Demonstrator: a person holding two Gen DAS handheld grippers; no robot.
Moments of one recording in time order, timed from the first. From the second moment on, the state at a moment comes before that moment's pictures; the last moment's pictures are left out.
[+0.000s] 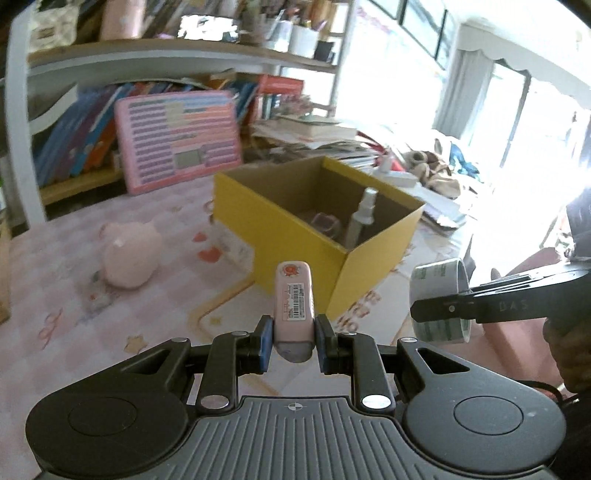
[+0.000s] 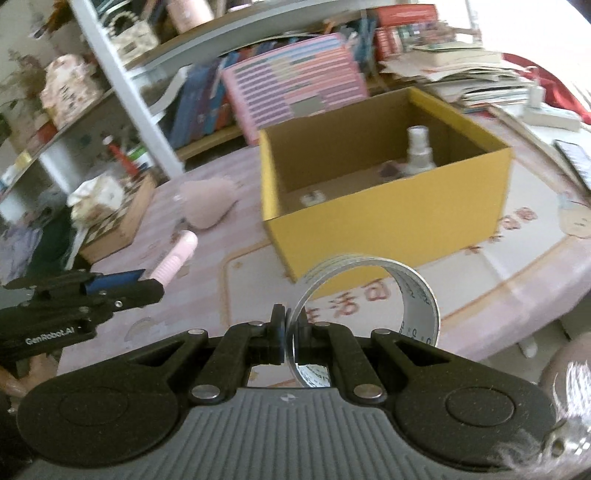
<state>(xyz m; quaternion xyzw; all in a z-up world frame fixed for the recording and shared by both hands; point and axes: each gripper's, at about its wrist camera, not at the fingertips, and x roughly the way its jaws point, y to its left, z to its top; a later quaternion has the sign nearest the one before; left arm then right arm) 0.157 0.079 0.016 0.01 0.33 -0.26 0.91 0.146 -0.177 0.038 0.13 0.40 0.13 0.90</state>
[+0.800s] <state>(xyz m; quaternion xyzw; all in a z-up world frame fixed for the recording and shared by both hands) 0.252 0.004 0.059 0.10 0.25 -0.30 0.91 0.263 -0.211 0.102 0.08 0.29 0.12 0.94</state>
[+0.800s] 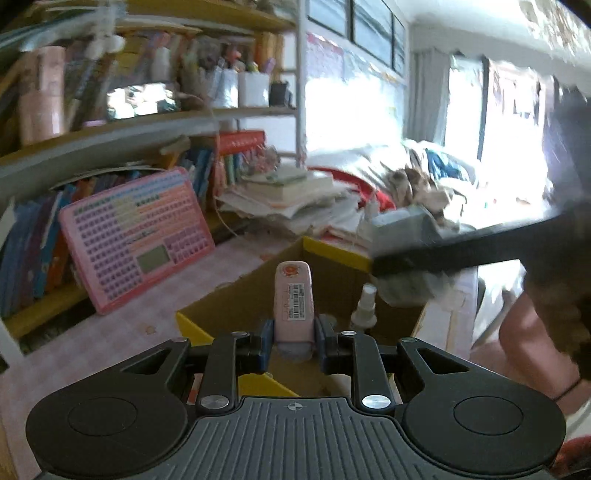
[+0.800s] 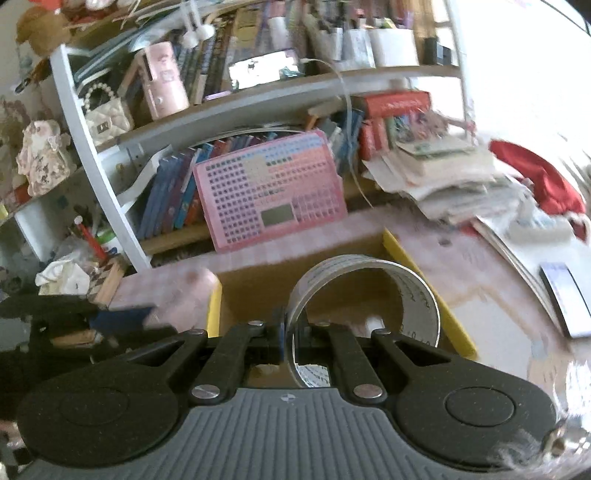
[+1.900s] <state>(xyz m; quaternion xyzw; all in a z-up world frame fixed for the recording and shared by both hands) 0.273 -0.067 -0.002 0.19 0.31 -0.24 0.90 0.386 -0.169 0.030 0.05 0.42 0.21 0.88</state>
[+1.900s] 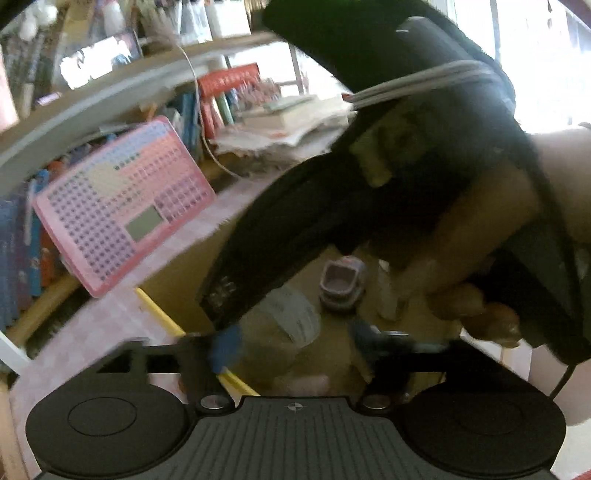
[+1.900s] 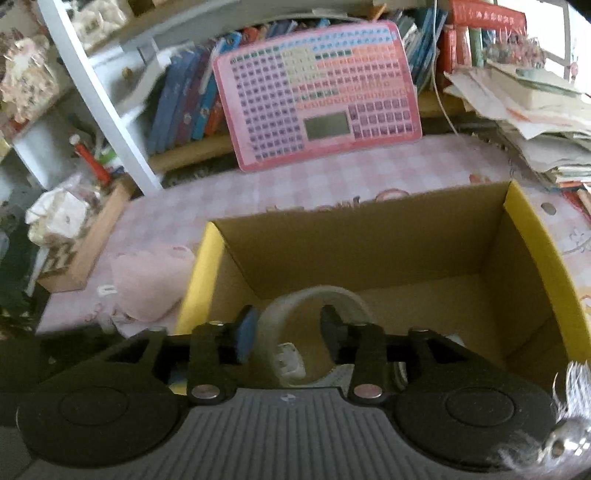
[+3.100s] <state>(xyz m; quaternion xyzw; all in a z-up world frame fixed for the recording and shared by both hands) 0.142 -0.011 0.050 0.15 0.24 -0.33 0.90 0.154 -0.225 0.083 0.04 0.29 -0.02 0.96</state>
